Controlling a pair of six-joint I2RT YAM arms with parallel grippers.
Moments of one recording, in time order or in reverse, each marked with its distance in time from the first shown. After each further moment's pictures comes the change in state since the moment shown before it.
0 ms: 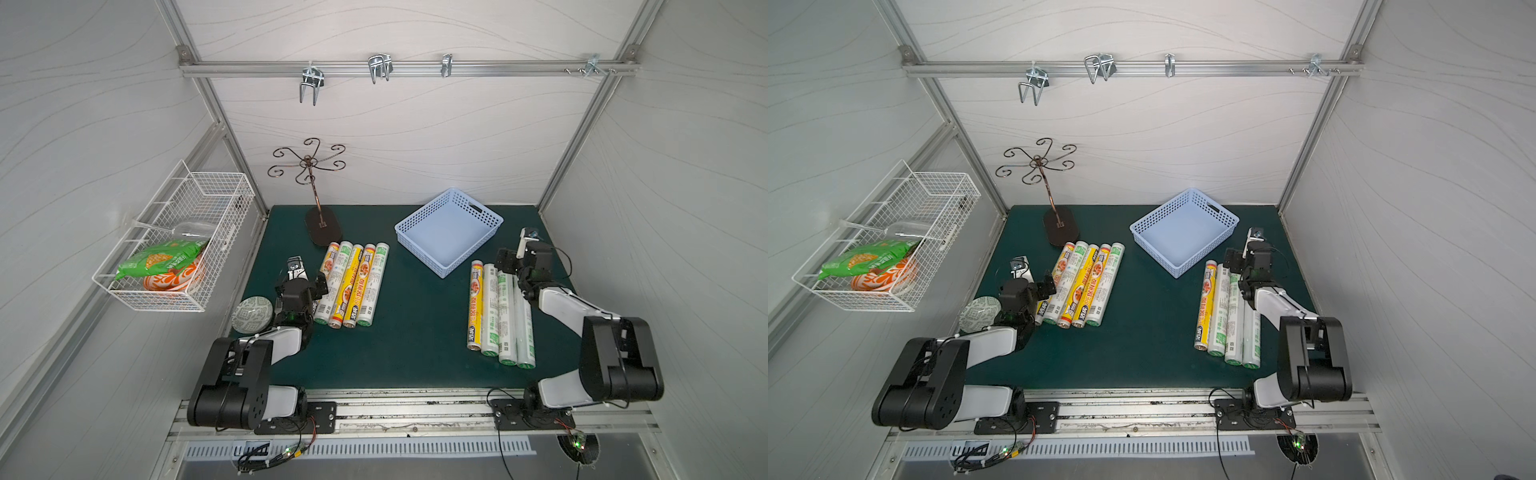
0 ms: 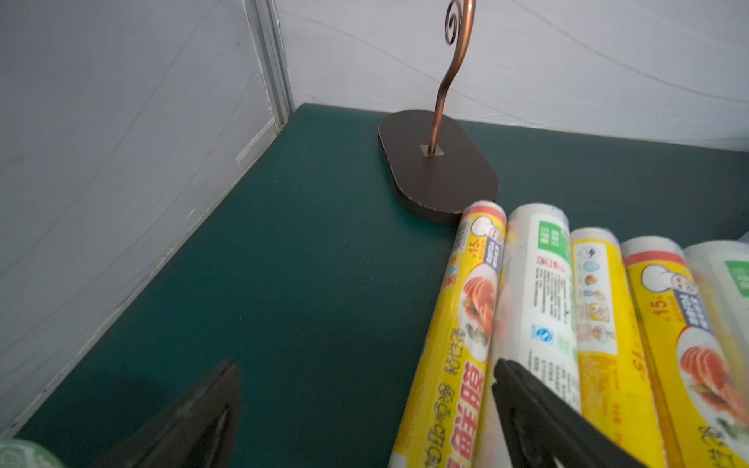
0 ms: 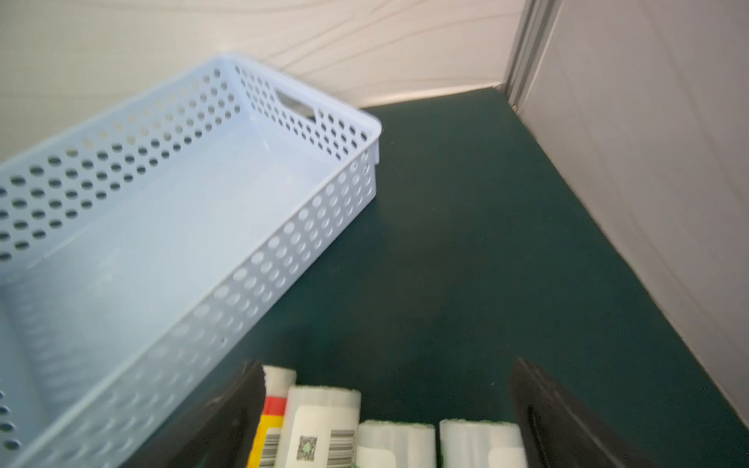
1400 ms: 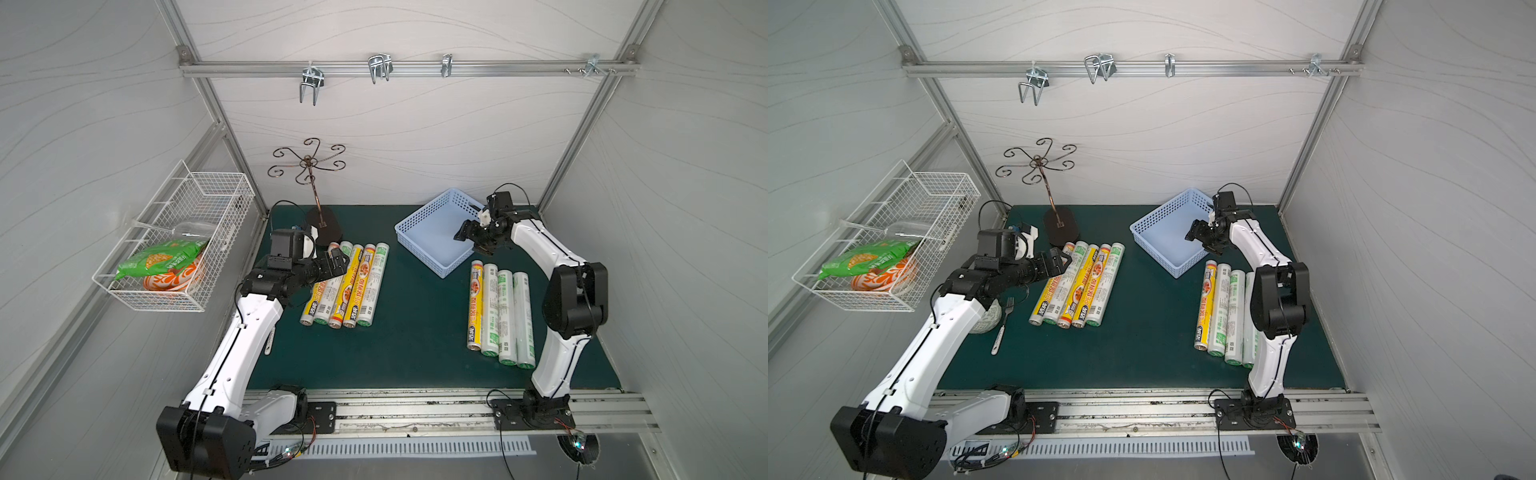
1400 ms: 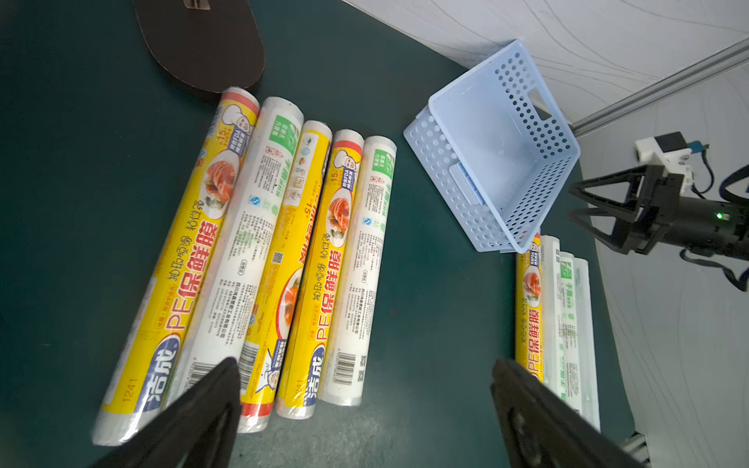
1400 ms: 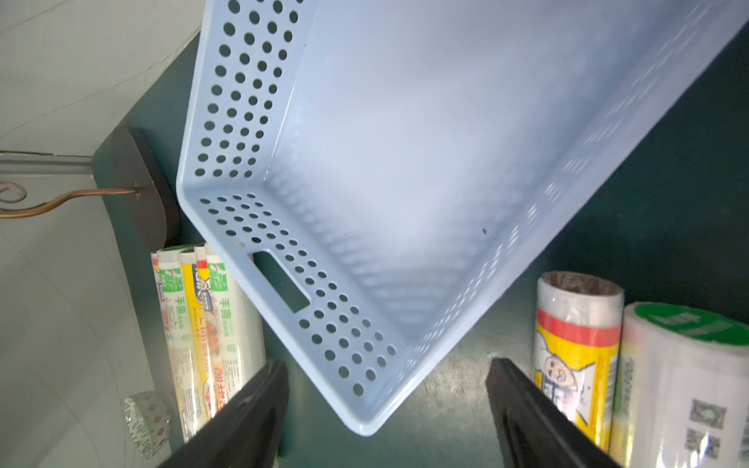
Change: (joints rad) left arm -0.035 -0.194 0.734 -1.358 0.635 -0.322; right arm 0.158 0.538 0.893 -0.931 -0.454 0.374
